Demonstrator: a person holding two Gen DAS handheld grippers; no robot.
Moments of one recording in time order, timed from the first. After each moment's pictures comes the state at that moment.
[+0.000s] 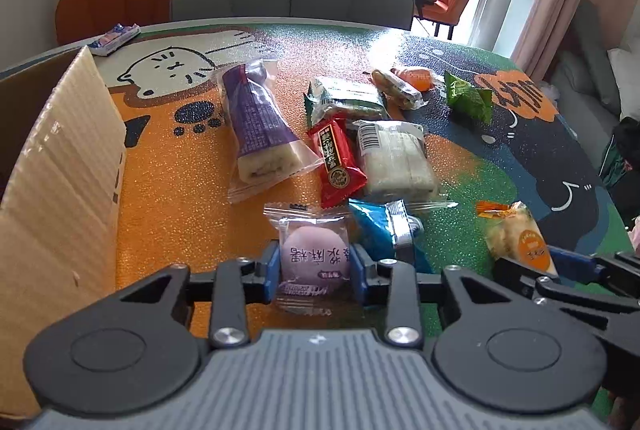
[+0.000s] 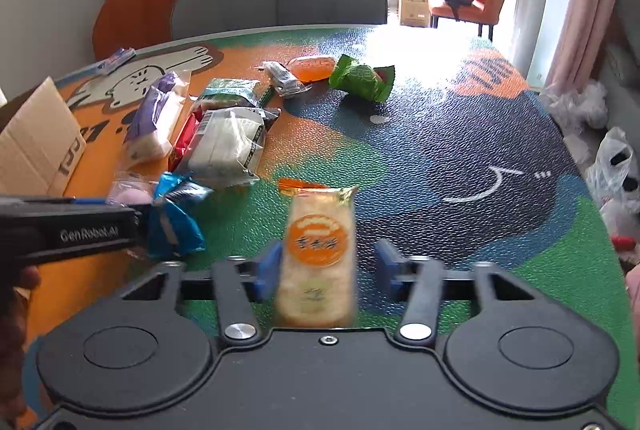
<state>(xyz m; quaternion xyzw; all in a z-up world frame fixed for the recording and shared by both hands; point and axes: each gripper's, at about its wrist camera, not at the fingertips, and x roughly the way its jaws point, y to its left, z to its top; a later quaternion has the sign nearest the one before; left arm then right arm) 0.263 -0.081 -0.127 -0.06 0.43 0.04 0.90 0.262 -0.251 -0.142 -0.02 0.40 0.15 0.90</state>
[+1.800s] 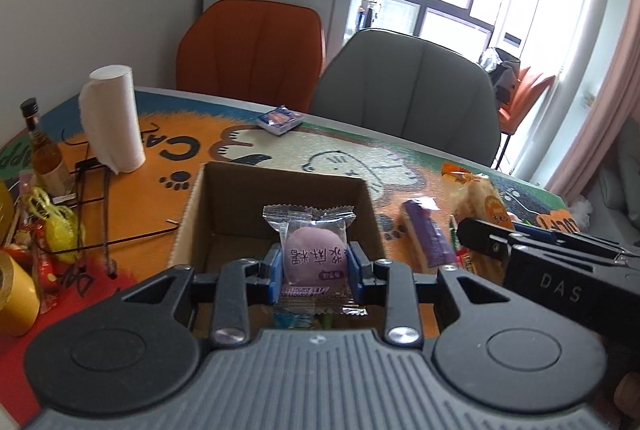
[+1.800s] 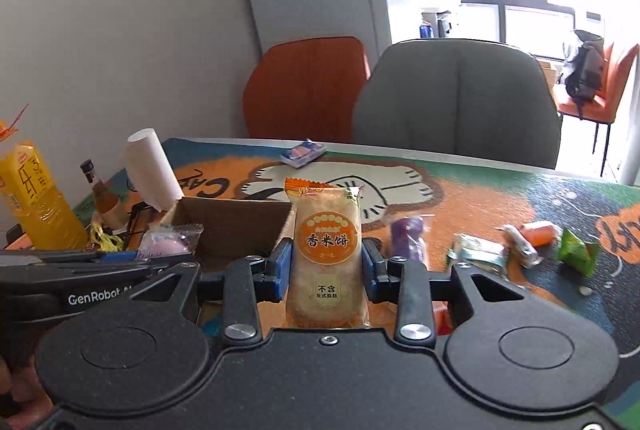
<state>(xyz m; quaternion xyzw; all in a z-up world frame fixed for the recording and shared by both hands) 0.167 0.067 -0.014 -0.13 0.33 0.15 0.92 0.239 -0.101 -0.027 0.00 0.29 0.32 0.90</state>
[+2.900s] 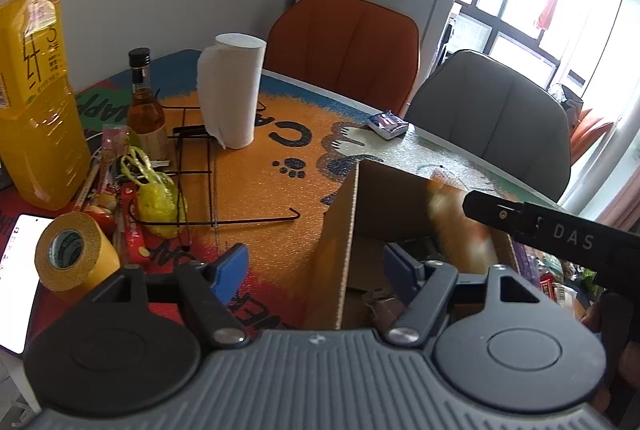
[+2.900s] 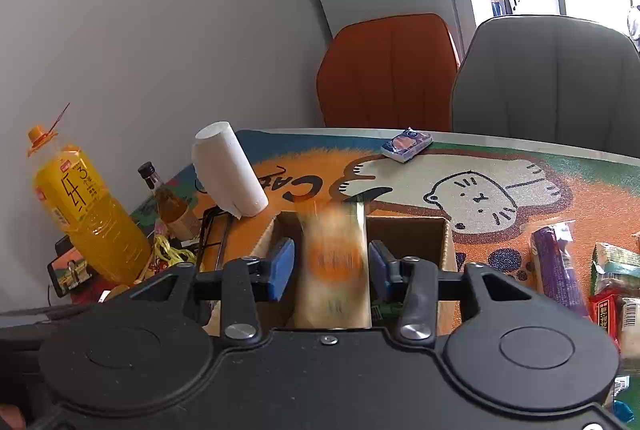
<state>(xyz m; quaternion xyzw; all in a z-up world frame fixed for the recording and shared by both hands) 0.121 0.153 -0.023 -0.19 0.32 0.24 0.90 0.243 -0.006 -0.032 0.03 0.32 0.41 0.86</state>
